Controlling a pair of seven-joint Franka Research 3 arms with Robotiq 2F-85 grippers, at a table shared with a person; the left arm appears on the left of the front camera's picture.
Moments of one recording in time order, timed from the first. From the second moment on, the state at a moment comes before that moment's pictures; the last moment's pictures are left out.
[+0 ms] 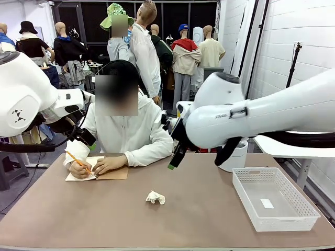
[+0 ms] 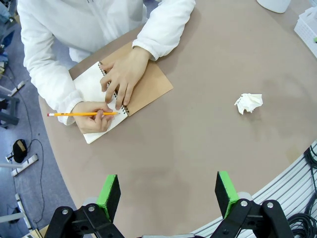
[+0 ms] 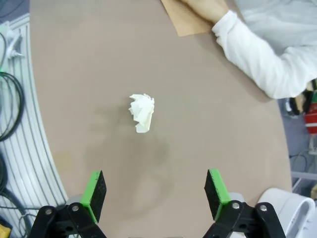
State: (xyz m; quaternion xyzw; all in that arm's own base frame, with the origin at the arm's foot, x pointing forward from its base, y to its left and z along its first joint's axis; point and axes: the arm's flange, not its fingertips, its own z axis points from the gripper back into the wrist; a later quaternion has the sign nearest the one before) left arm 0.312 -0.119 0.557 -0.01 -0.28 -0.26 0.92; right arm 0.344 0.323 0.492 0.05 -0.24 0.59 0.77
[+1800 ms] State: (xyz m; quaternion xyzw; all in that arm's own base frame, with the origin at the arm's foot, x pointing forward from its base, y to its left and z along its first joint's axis) left arm 0.312 -0.119 0.557 -0.01 -0.28 -0.26 0.92; right arm 0.382 0.419 0.368 -0.01 -0.07 0.57 0.82
